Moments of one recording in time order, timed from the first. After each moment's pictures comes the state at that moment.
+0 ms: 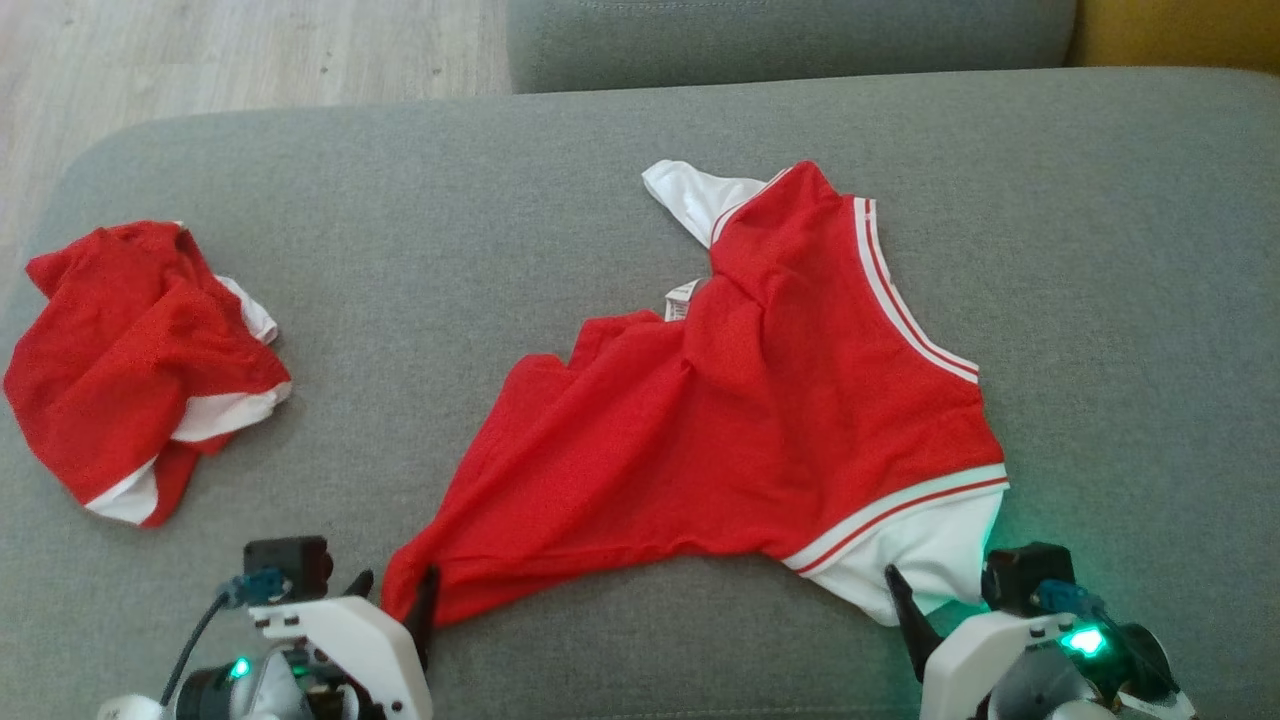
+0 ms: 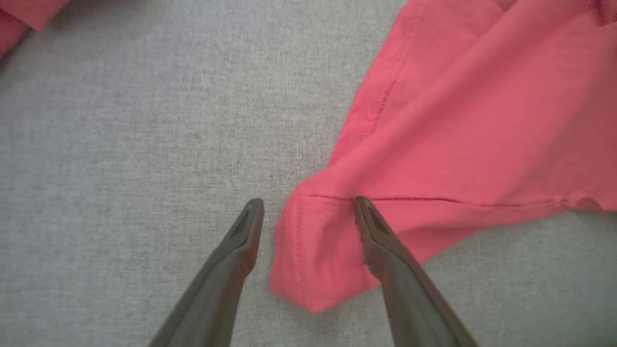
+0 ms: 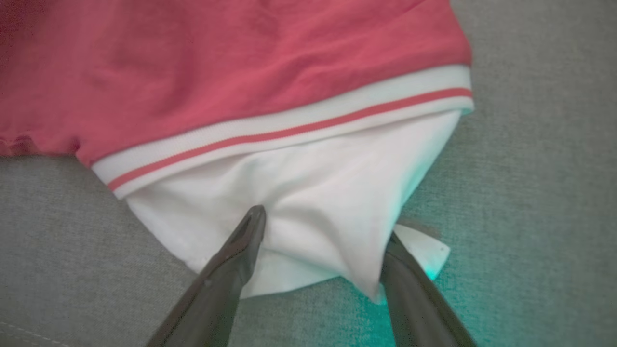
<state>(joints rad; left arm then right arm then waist) 0.06 0.09 -0.13 0.21 -0.30 0.00 0.30 0.05 -0.04 0.11 0.34 0.04 0.12 0.20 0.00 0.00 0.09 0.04</state>
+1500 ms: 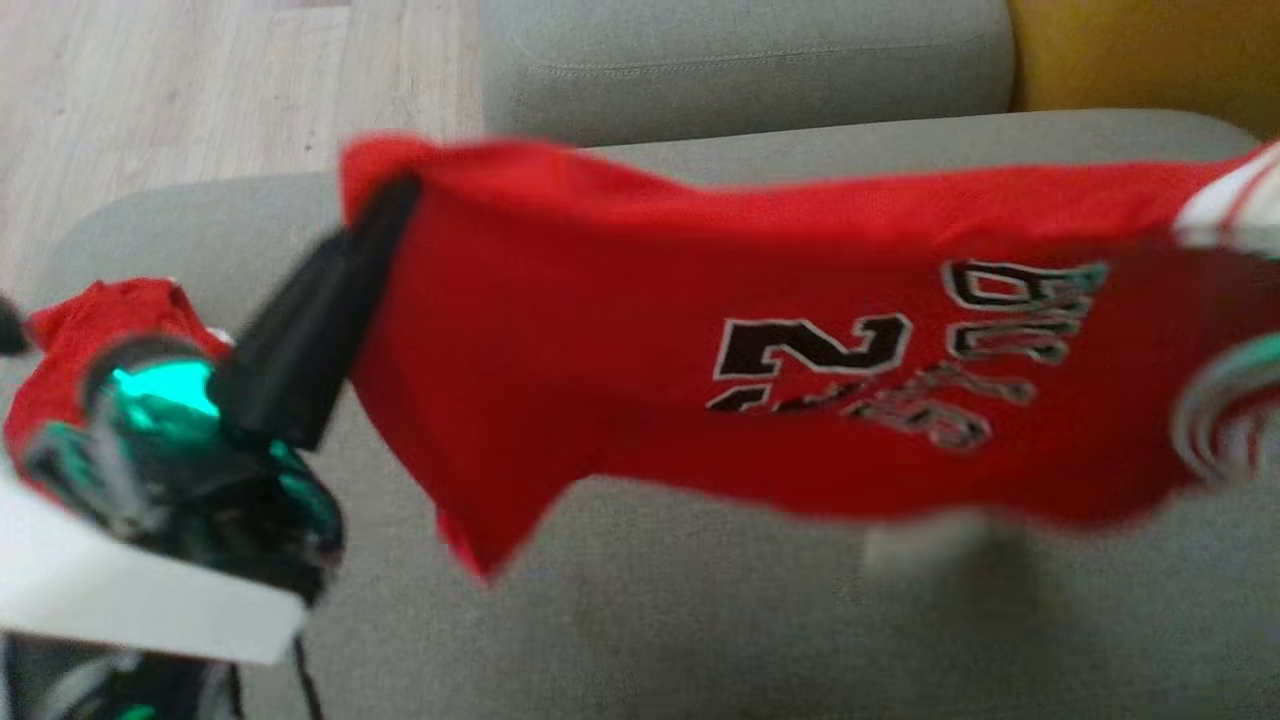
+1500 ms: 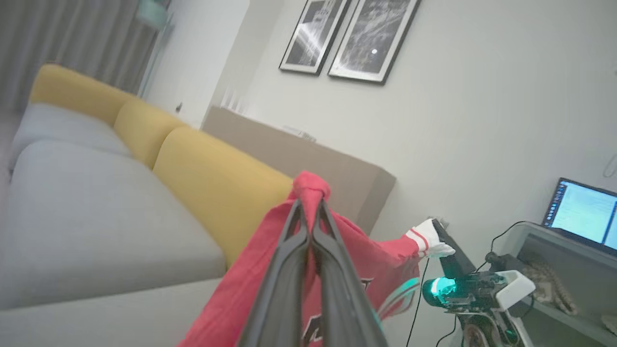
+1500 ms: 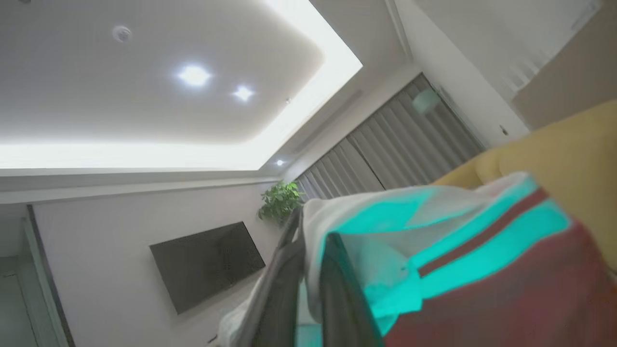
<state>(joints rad) -0.14 0.06 -0.07 -0.73 -0.92 -0.01 0.55 -0.12 -0.04 -0.29 -0.64 1.05 0.12 0.42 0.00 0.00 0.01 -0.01</state>
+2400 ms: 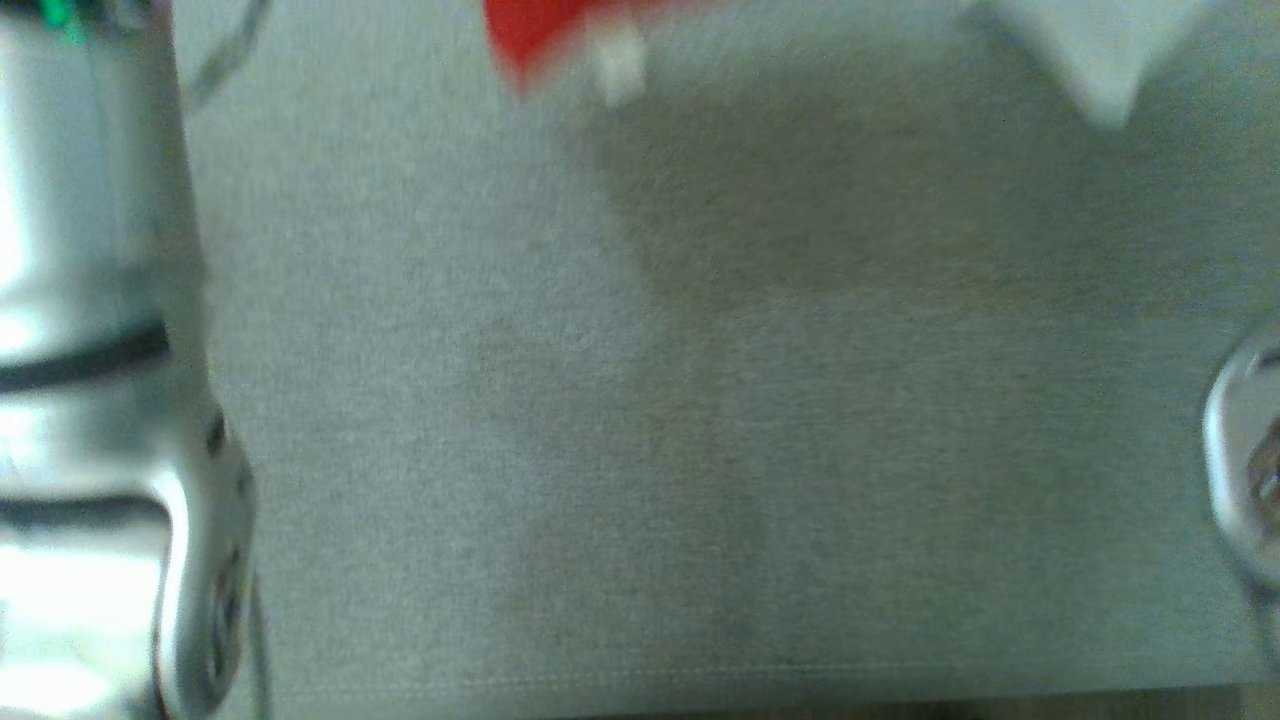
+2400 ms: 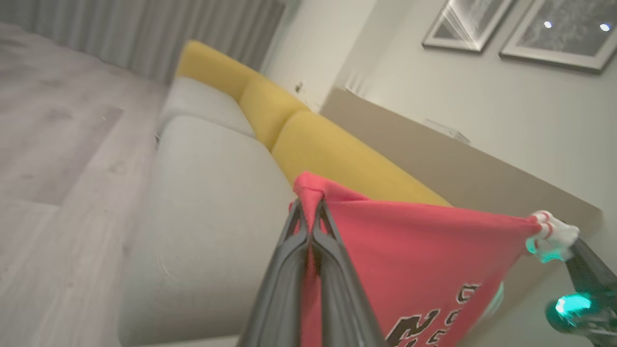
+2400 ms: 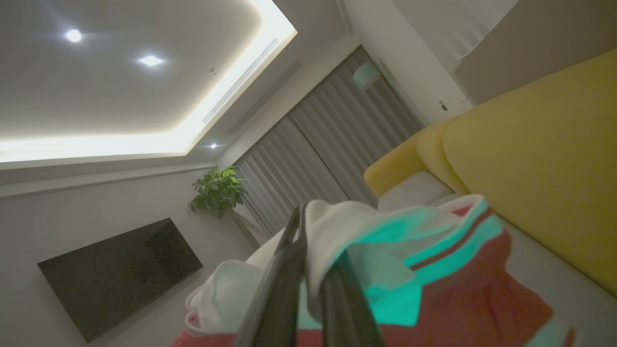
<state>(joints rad) -1.17 0.06 -0.10 0.17 -0.71 0.06 0.42 -1.28 -0.05 -0.36 0.19 0.62 0.12 0.44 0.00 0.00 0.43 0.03</state>
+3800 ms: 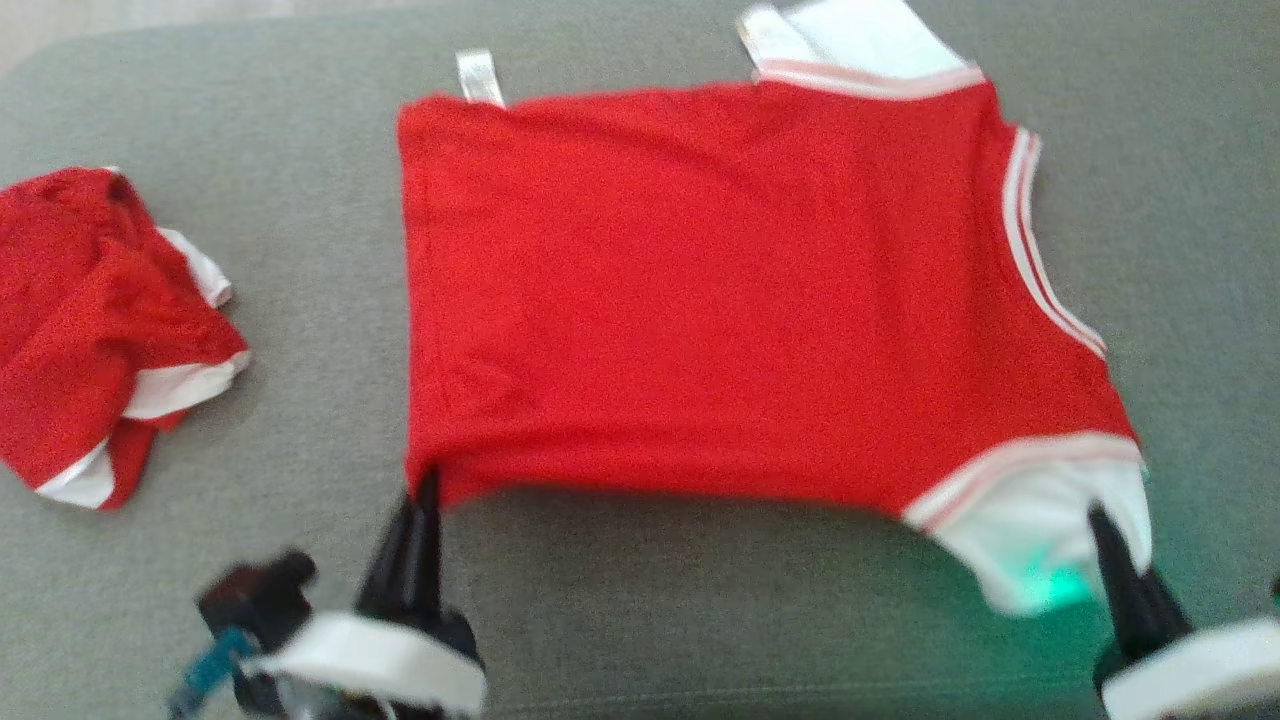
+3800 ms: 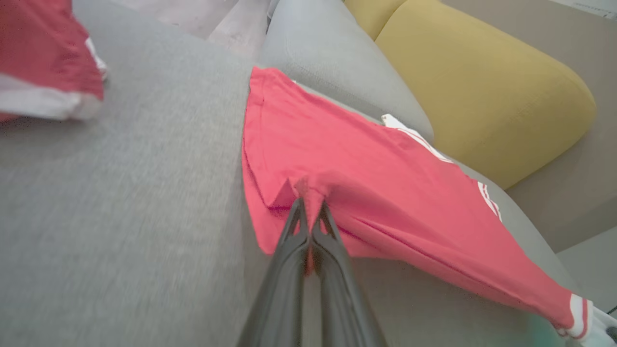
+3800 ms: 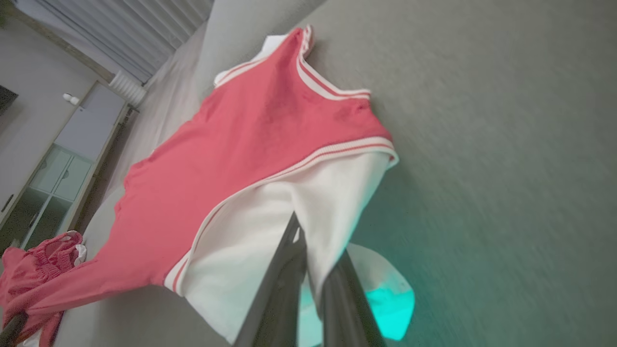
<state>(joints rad) 0.04 0.13 -0.32 0.01 -0.60 0.09 -0.21 0.18 -0.04 -0.14 -0.14 0.66 0.12 0.32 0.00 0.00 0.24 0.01</state>
